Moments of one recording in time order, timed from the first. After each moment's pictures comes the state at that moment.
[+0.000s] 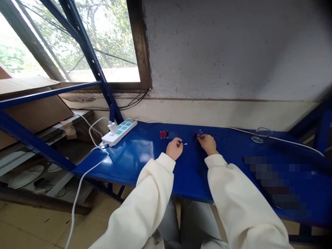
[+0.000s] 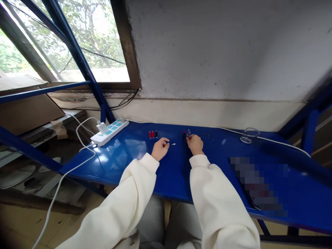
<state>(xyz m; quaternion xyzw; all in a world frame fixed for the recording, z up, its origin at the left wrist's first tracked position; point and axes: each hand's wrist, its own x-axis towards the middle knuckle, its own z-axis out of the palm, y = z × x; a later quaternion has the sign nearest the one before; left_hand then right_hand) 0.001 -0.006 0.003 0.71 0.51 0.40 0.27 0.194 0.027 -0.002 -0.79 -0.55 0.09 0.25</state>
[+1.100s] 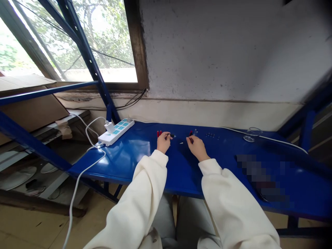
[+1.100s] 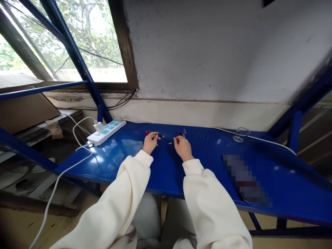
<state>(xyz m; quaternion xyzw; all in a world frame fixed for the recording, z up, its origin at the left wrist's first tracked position) -0.018 0.020 0.007 0.62 0.53 0.48 0.32 0.153 -0.019 0.015 -0.66 -0.67 0.06 0.33</state>
